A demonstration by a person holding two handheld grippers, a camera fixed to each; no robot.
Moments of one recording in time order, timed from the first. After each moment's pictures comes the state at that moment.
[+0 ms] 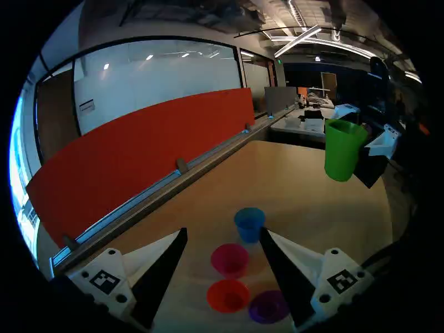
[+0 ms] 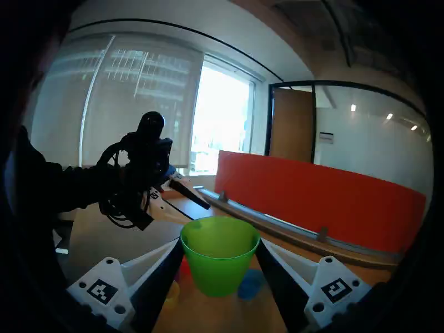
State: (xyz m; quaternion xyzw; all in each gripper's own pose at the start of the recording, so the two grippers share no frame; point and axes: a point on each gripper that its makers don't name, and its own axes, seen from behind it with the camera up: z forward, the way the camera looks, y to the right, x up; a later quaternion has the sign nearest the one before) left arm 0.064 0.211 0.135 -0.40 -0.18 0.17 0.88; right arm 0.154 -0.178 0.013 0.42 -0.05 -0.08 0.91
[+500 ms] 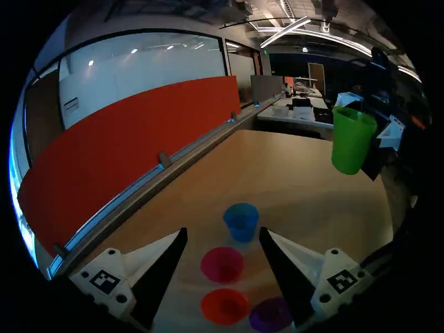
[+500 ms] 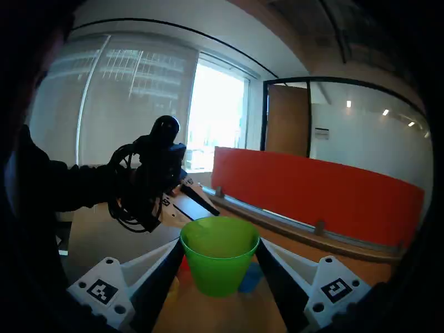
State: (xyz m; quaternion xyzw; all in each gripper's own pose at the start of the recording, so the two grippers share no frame) left arm 0.034 0.239 0.150 -0.44 -0.20 0.19 0.86; right arm 0.146 -0.164 0.008 0.40 -0.06 -0.07 0.91
